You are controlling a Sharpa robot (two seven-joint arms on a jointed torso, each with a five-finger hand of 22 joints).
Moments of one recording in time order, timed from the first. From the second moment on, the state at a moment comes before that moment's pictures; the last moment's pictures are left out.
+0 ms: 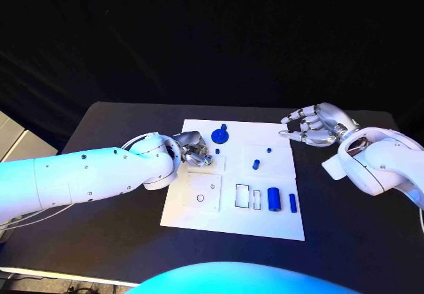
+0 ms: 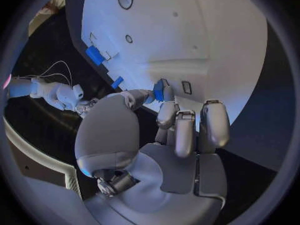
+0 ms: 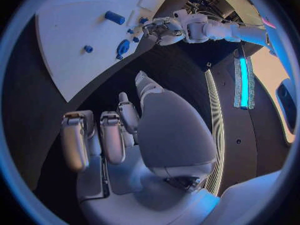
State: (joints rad) left arm 1.14 -0.85 -0.08 1.59 -1.28 -0.29 -0.43; left_hand 1.12 -0.25 0.75 0.22 0.47 0.93 0.07 0.64 0.84 1.33 -0.02 1.28 1.11 1.47 -0.07 1.54 1.31 0.08 1.35 0.04 1.43 1.21; right arm 1.30 -0.90 -0.13 1.61 -0.83 -0.46 -0.02; right_hand 1.43 -0.16 0.21 0.26 0.06 0.82 0.17 0.27 0.25 1.30 0.09 1.30 1.30 1.47 0.01 1.55 1.31 0.01 1.47 0.11 1.52 1.31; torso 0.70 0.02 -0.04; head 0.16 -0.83
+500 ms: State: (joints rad) left arm 1.14 -0.85 -0.09 1.59 -1.34 -0.32 -0.40; left_hand 1.12 -0.25 0.75 0.22 0.47 0.93 0.07 0.63 0.84 1.33 -0.02 1.28 1.11 1.47 -0.07 1.54 1.31 0.08 1.35 0.04 1.43 1.21; right arm 1.29 -0.90 -0.13 1.61 -0.83 -0.46 -0.02; right_hand 1.43 -0.16 0.20 0.26 0.06 0.82 0.17 0.27 0.25 1.30 0.09 1.30 1.30 1.47 0.01 1.54 1.31 0.01 1.47 0.11 1.52 1.31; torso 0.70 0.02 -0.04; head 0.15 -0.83
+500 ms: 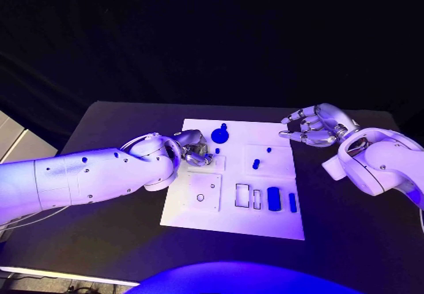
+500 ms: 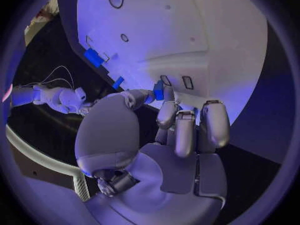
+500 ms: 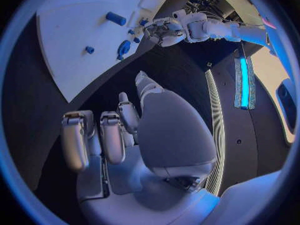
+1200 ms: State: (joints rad) left arm 1.14 -0.85 -0.08 1.59 -1.36 -0.28 -0.42; left_hand 1.12 -0.25 0.75 0.22 0.46 0.93 0.06 0.64 0.85 1.34 -0.02 1.28 1.11 1.47 -0.07 1.54 1.31 0.08 1.35 0.03 1.44 1.21; right arm 1.29 -0.90 -0.13 1.61 -0.83 -0.46 -0.02; right_hand 1.43 -0.16 0.20 0.26 0.06 0.82 0.17 0.27 0.25 1.30 0.09 1.30 1.30 1.47 0.01 1.54 1.31 0.01 1.47 0.11 1.52 1.31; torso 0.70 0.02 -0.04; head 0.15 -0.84
